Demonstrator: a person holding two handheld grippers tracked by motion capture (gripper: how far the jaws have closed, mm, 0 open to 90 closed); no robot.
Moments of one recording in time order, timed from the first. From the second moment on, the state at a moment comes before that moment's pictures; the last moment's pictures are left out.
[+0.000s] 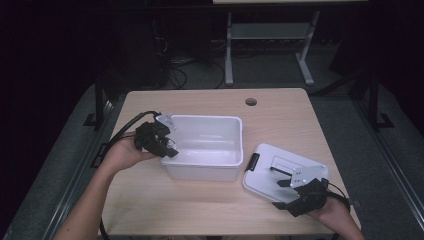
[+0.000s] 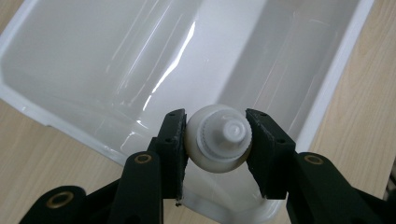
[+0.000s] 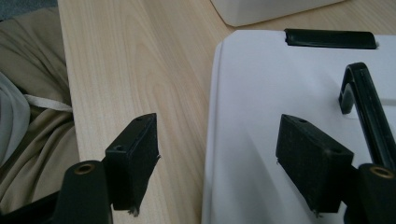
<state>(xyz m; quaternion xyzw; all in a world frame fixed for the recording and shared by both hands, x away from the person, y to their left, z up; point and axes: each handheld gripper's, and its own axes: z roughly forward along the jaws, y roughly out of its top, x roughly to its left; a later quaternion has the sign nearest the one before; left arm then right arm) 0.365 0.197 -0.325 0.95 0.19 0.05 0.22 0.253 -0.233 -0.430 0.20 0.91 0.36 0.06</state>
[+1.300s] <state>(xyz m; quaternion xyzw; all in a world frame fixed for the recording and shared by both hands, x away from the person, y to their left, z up) 0.370 0.193 -0.342 0.96 0.20 0.05 0.21 0.253 -0.232 -0.432 0.20 0.91 0.36 0.05</state>
